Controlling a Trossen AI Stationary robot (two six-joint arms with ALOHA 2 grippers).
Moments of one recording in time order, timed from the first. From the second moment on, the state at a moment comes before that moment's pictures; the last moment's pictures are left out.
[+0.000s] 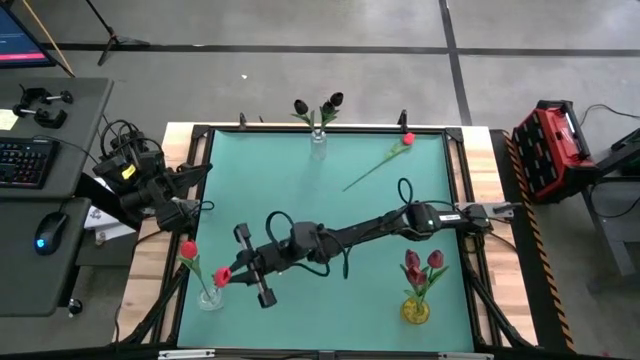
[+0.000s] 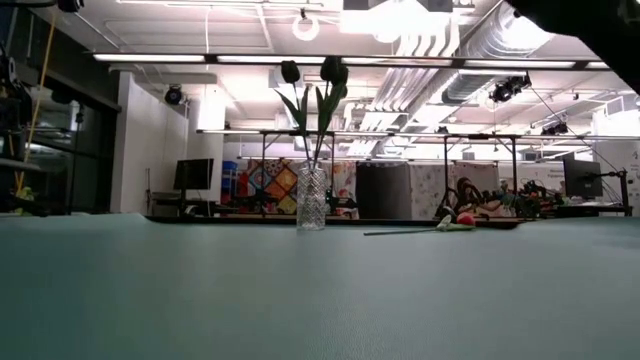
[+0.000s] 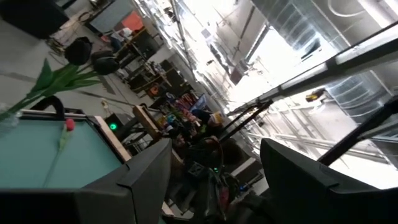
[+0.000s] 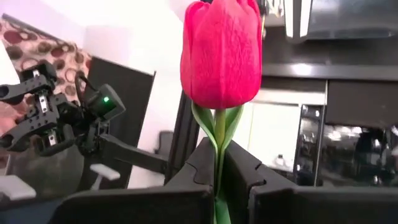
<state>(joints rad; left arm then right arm) -0.99 0.31 0.46 0.65 -1.26 -0.15 0.25 2.54 2.29 0.74 -0.27 -0.09</state>
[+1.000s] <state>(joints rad) -0.99 0.31 0.46 0.65 -1.36 -0.13 0.23 2.61 2.30 0.94 -0.41 -0.05</state>
